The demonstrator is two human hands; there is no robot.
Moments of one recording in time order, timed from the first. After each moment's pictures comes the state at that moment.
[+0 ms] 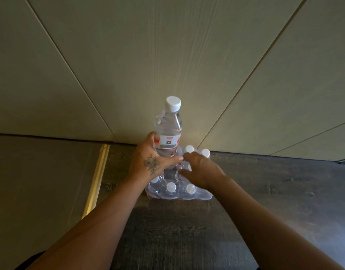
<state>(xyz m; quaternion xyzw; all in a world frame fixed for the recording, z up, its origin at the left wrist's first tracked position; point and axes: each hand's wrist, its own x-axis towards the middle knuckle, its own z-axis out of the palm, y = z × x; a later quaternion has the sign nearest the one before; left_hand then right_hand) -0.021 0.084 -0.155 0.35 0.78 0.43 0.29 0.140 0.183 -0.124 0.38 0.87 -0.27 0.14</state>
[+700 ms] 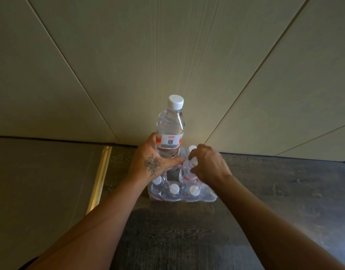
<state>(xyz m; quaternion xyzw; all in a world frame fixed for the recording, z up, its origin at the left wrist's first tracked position) -0.029 0.082 -0.146 0.37 0.78 0.40 0.31 0.139 0.198 -0.138 0.41 0.89 -0.19 0.06</state>
